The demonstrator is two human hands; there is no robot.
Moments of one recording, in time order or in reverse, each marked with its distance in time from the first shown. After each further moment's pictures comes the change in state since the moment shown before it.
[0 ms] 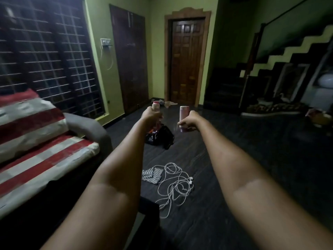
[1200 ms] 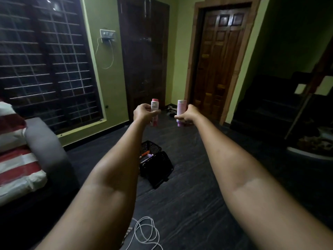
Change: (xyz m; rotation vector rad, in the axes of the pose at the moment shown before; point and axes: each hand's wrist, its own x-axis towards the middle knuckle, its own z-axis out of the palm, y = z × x) left_hand 0.699 0.065 0.307 0.106 0.444 -0.001; right_hand 0.778 -0.003 -0.233 -0.103 -0.193 -0.206
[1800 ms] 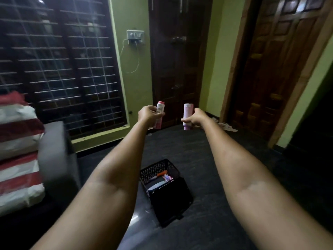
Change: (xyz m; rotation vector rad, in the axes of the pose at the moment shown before) left_hand 0.350 -0.035 0.131 0.038 0.173 -0.157; right_hand 0.471 0.018 0.015 0.036 -0.217 -0.166
